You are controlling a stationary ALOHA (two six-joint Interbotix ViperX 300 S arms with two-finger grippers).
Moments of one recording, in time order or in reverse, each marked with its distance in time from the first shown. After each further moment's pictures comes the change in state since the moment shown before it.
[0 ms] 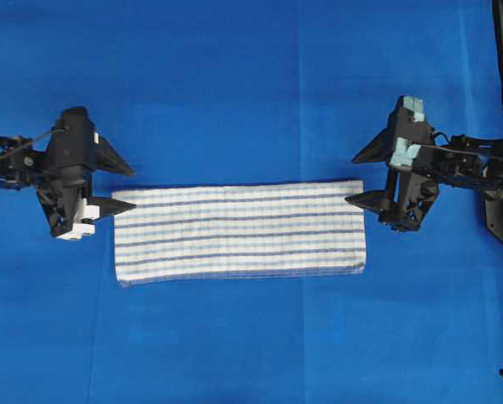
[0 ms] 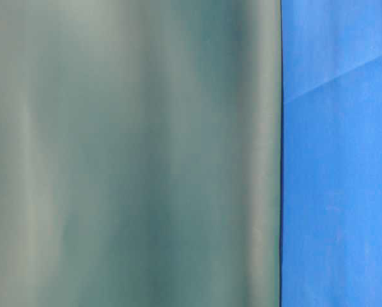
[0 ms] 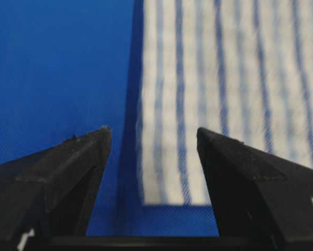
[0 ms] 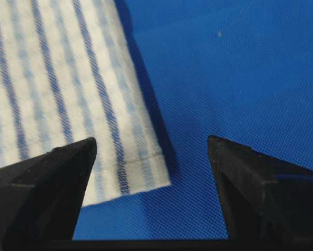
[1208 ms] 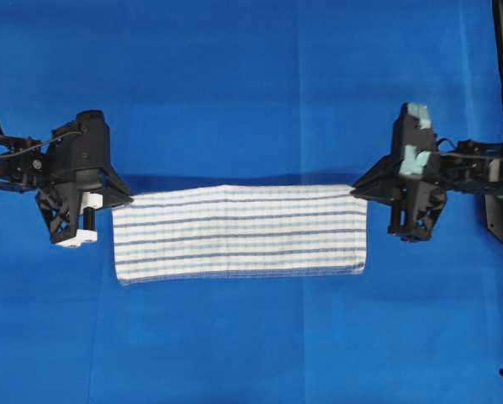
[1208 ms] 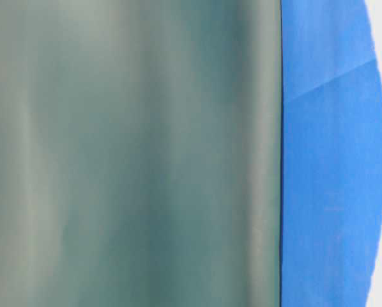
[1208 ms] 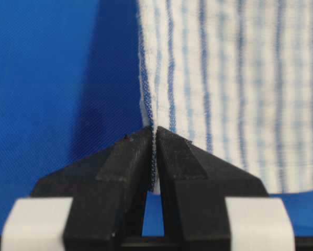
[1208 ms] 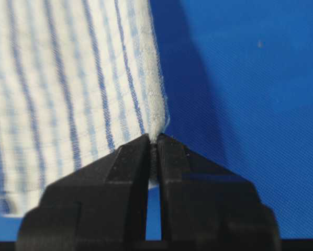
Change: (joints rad) left arm -0.040 -0.118 -0.110 -0.006 0.314 -0.041; right arm 0.051 -0.156 -0.015 0.009 0.132 -0.002
